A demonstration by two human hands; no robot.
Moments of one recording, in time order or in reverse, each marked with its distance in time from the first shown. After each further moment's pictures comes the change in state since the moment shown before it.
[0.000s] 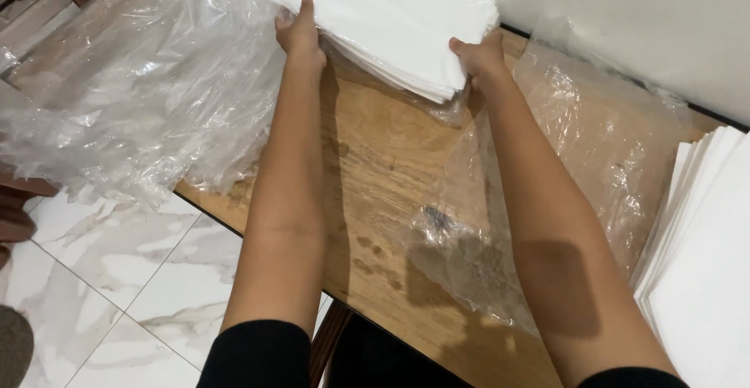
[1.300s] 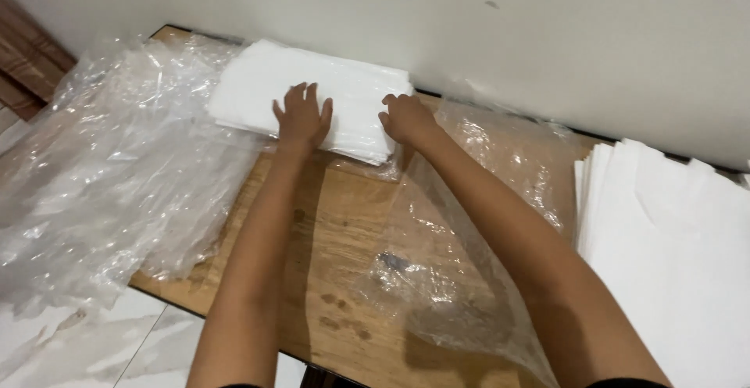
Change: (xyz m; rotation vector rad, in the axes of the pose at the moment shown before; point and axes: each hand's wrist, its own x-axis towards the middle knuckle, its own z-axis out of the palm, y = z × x) left_hand -0.048 -0.038 0.031 1.567 -0.577 0.871; right_hand 0.007 0.009 -0.021 -0.953 0.004 -0.757
